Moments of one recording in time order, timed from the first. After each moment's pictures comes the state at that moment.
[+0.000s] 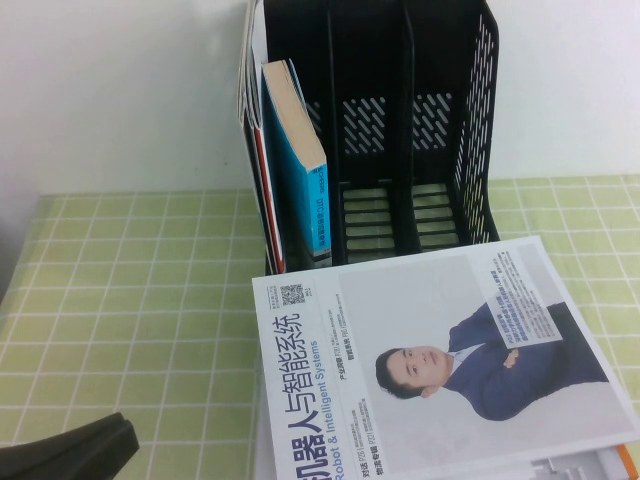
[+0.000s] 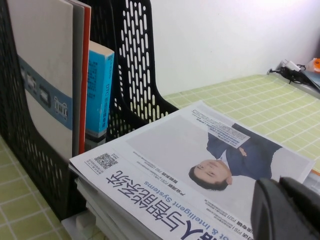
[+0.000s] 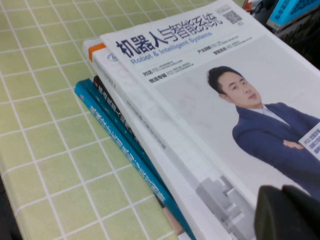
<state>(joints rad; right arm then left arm) 1.21 0.40 -0.52 -0.41 0.81 0.16 -0.33 0.31 -0.36 -0.99 0.51 0.73</state>
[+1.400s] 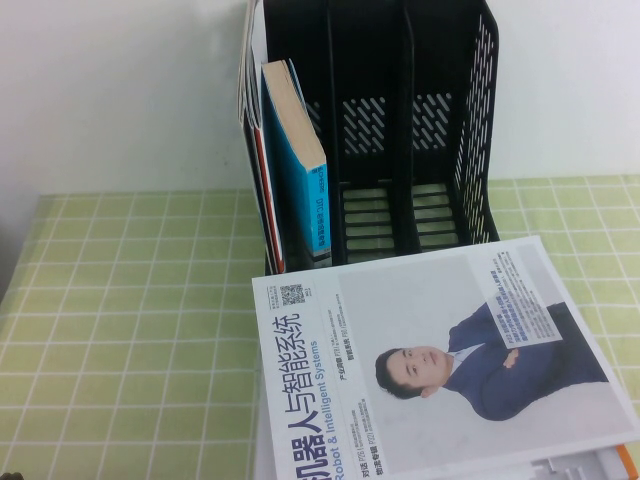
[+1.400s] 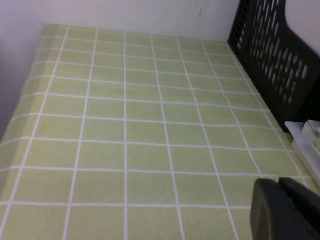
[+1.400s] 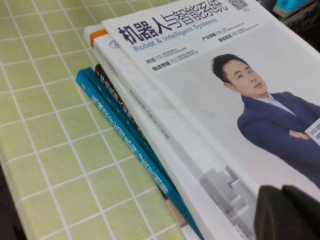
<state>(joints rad) 1.21 0.40 -0.50 -0.40 0.81 0.16 -0.14 -0.01 0.02 -0.08 0.38 -0.16</state>
